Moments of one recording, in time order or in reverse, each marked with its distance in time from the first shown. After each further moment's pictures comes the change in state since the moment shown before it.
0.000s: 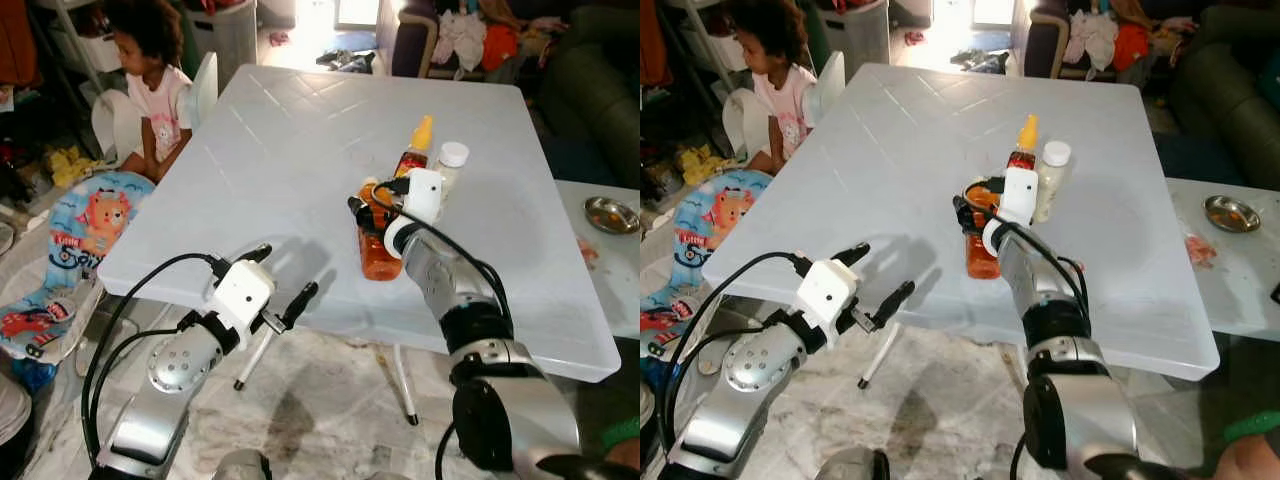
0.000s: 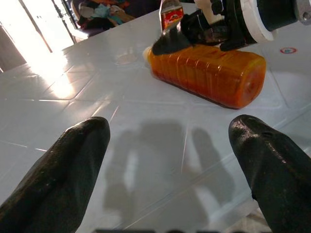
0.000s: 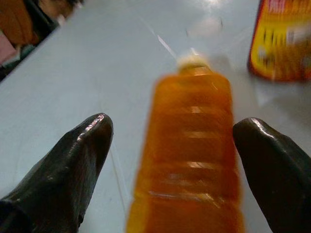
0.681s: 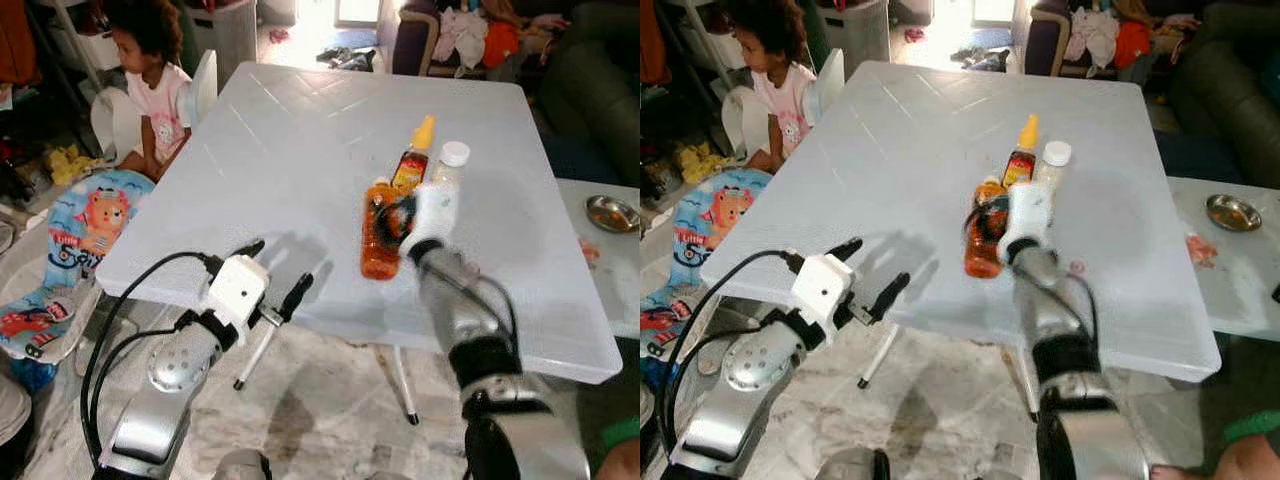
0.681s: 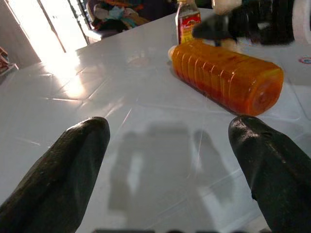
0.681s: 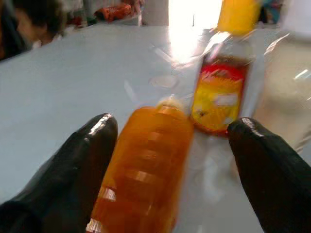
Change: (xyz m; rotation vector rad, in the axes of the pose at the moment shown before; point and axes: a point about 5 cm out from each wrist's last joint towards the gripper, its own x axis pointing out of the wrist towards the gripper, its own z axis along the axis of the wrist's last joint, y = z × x) left arm 0.001 0.003 0.002 -0.025 -0.017 0.065; right arm -0.017 -0.021 0.003 -0.242 -0.274 -0.084
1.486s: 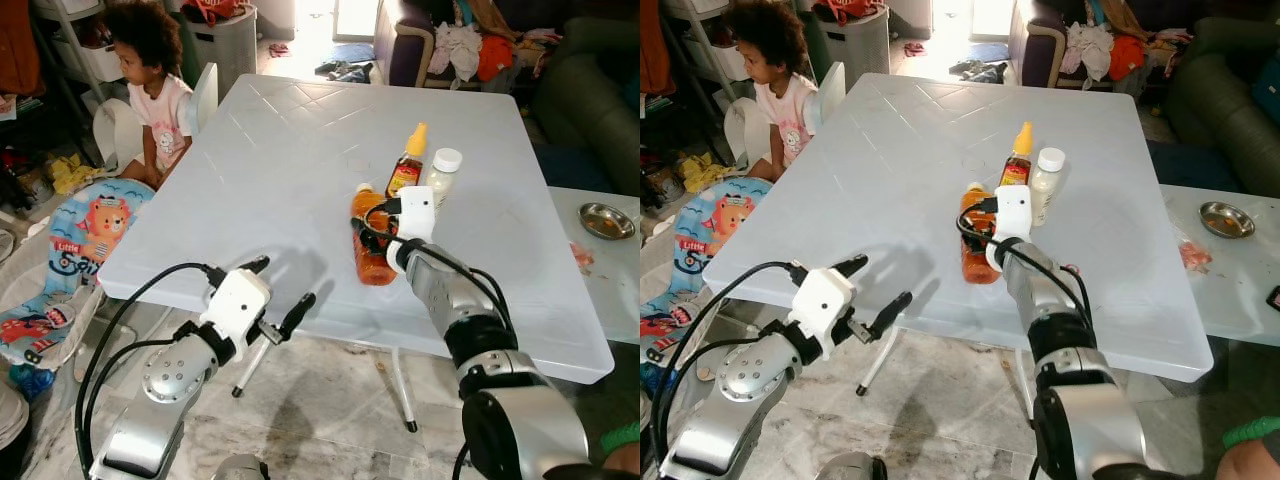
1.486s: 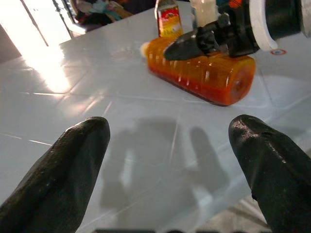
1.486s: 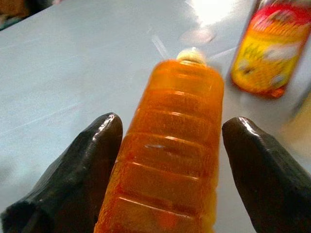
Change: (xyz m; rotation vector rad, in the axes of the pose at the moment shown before) left arm -0.008 -0.007 -0.005 -0.023 0.038 -0.065; right arm 0.005 0.011 -0.022 -0.006 0.216 0.086
